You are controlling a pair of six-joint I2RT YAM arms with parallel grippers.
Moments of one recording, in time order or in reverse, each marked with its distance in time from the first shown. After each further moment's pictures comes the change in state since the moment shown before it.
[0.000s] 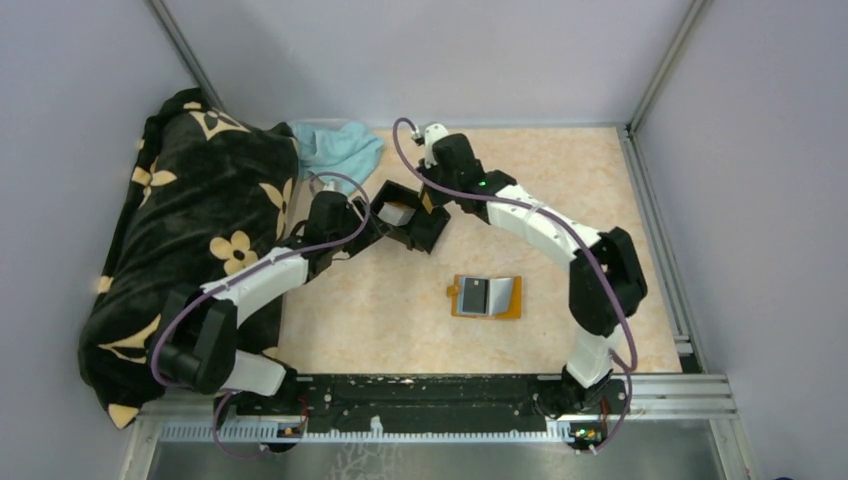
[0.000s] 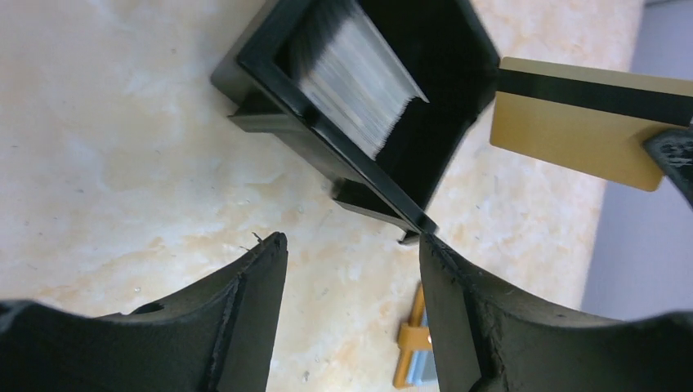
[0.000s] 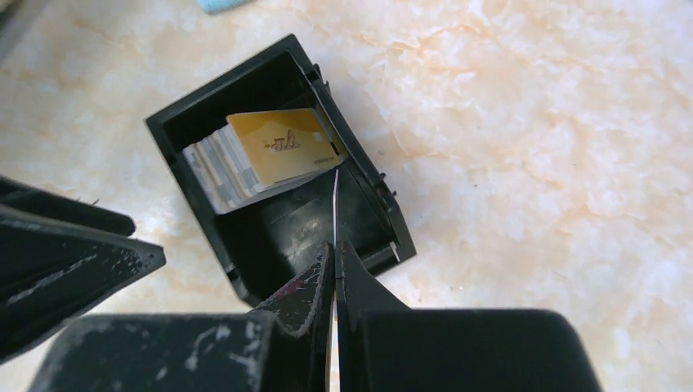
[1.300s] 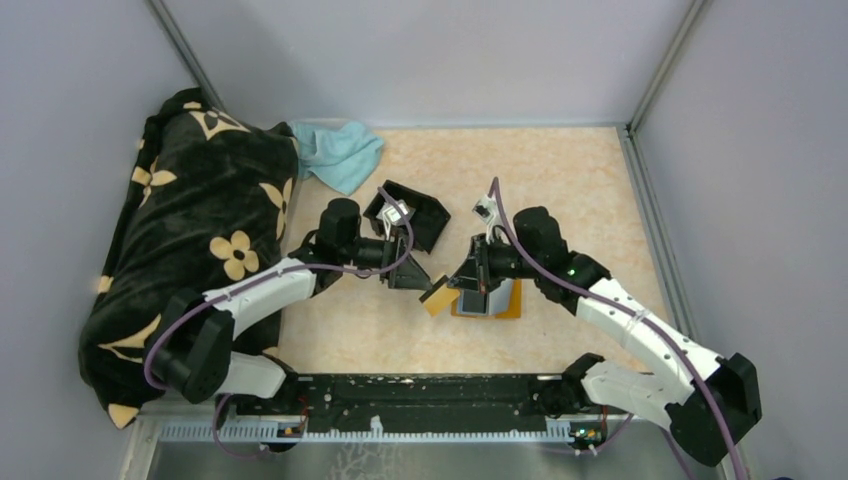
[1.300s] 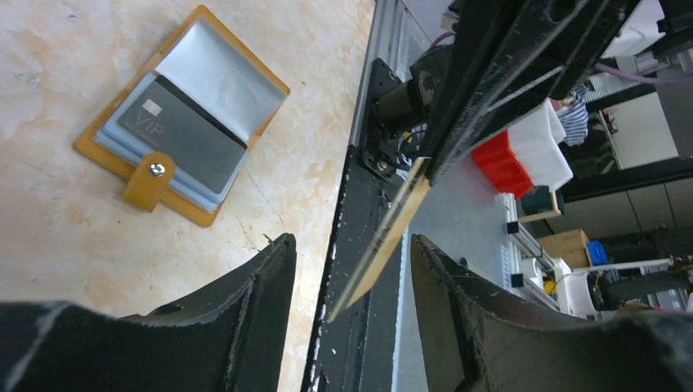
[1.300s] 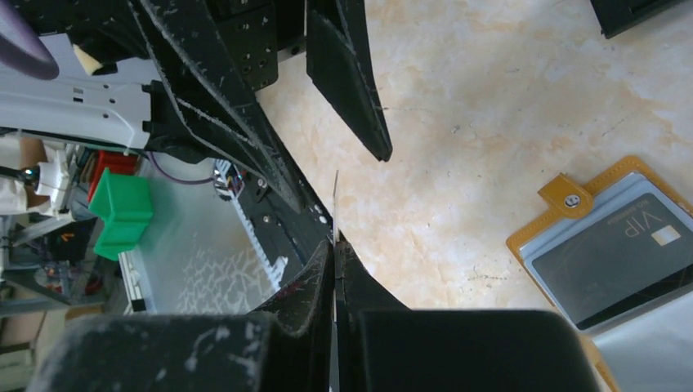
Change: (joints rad) left arm -0.139 -0.076 -0.069 0.244 0.990 0.390; right arm -0.031 -0.819 -0.713 -0.024 -0.611 0.416
